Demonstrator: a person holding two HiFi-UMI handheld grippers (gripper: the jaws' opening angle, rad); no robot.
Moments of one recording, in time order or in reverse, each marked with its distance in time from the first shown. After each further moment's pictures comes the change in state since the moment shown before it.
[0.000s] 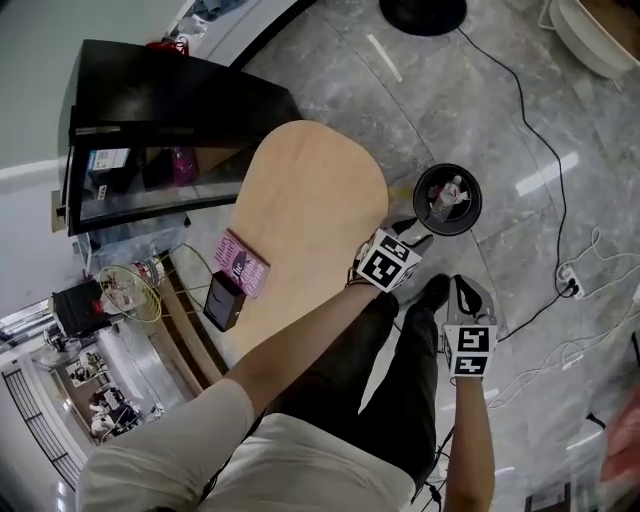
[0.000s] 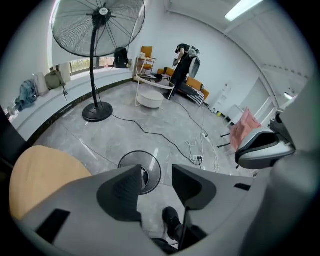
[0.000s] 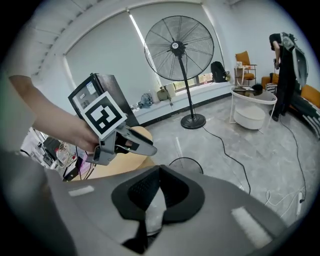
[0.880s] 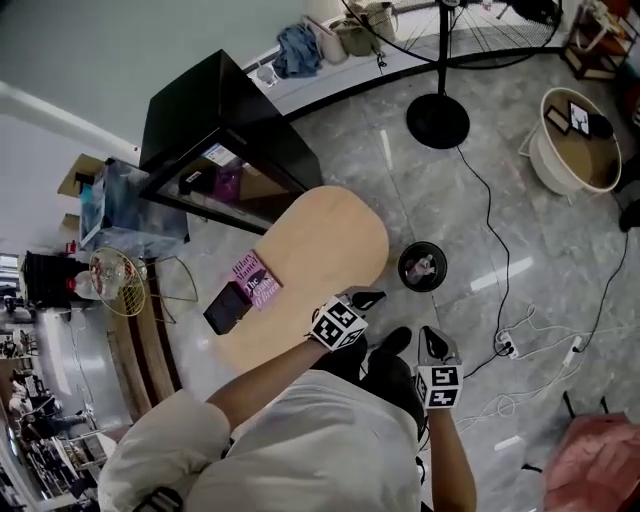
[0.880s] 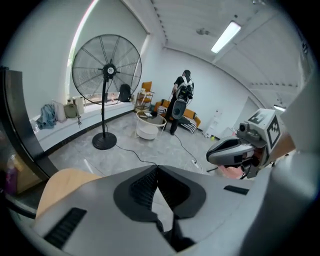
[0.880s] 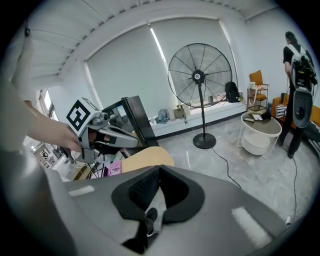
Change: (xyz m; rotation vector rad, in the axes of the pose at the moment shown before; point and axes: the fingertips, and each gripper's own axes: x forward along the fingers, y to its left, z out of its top) left arm -0.298 -0.084 0.058 -0.025 -0.290 -0.002; right arm -0.185 0.107 0.132 -0.126 -0.067 0.094
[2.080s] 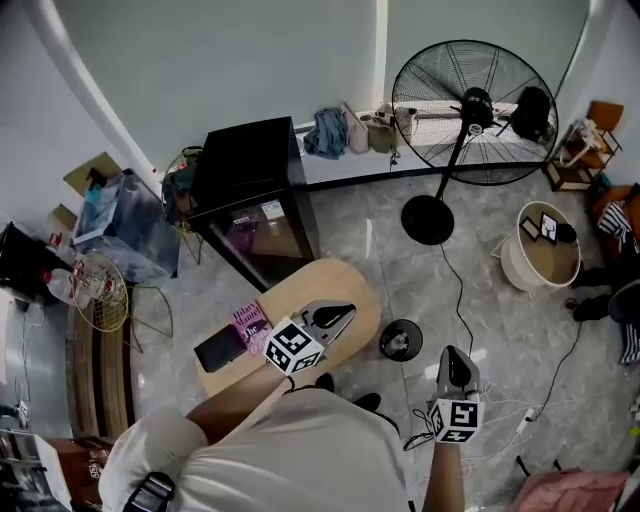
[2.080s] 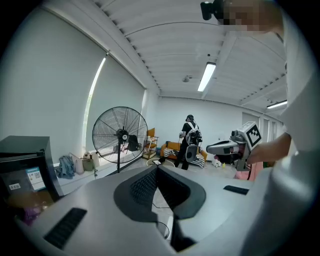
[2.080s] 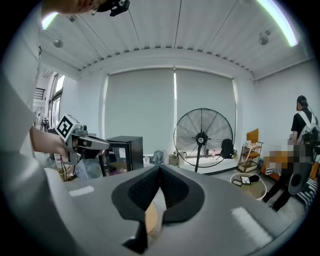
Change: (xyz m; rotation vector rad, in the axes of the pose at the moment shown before) left arm -0.279 0.040 0.163 0.114 -0.508 0.095; right arm -0.129 0.089 0.258 -0.259 -0.409 -0.134
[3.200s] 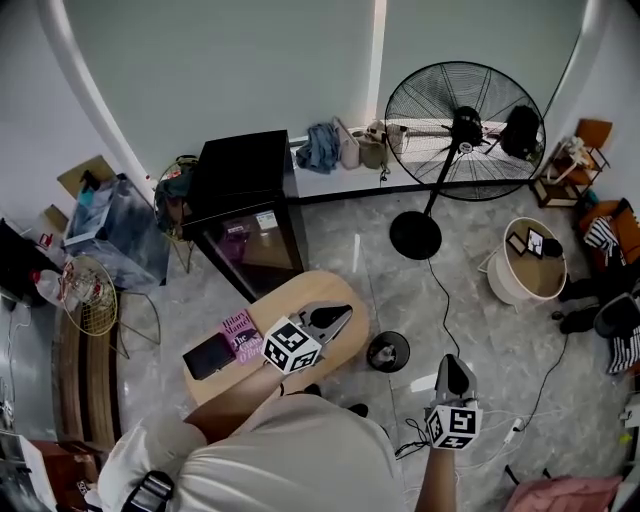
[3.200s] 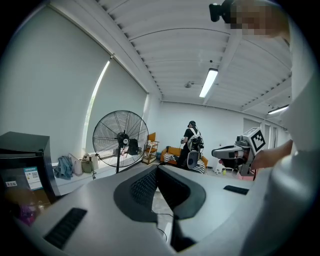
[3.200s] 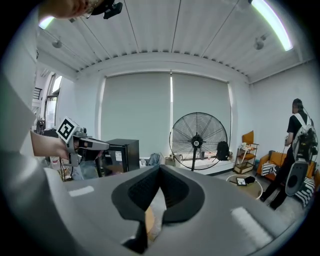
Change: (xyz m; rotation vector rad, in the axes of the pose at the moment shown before) left arm 0.003 0.003 0.020 -0.040 -0.052 0.003; right arm -0.018 -0.012 0.016 0.009 -0.030 -0.043
